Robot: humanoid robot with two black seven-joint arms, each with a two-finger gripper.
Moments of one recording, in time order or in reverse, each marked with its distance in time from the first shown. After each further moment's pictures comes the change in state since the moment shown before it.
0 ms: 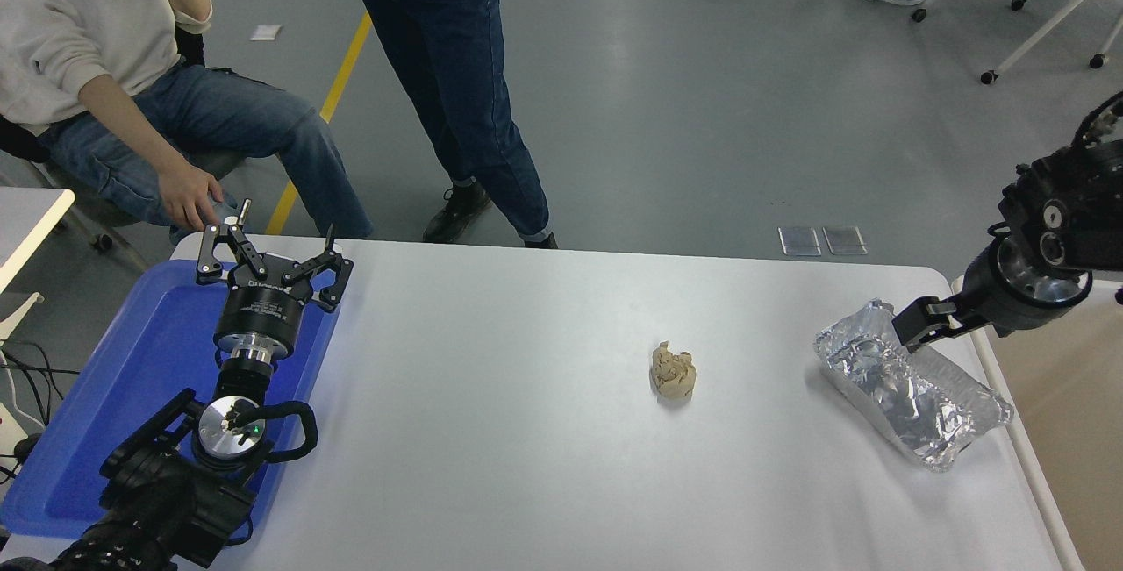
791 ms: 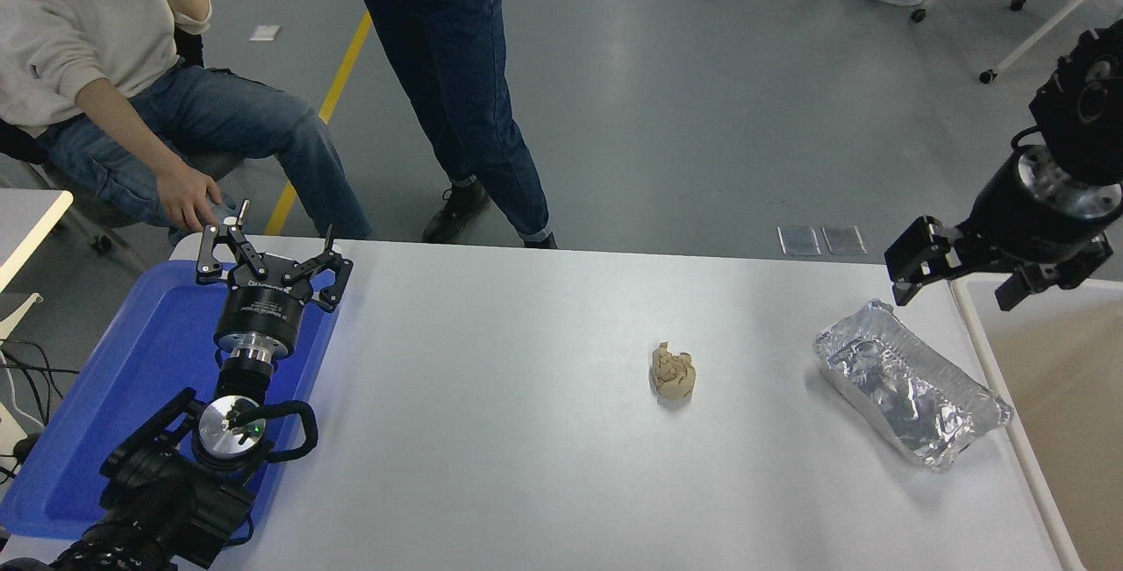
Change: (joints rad) left arm 0.000 0.000 0.000 -0.001 0.001 0.001 0.002; right arm 0.333 0.044 -0.116 0.125 0.291 0.350 0.002
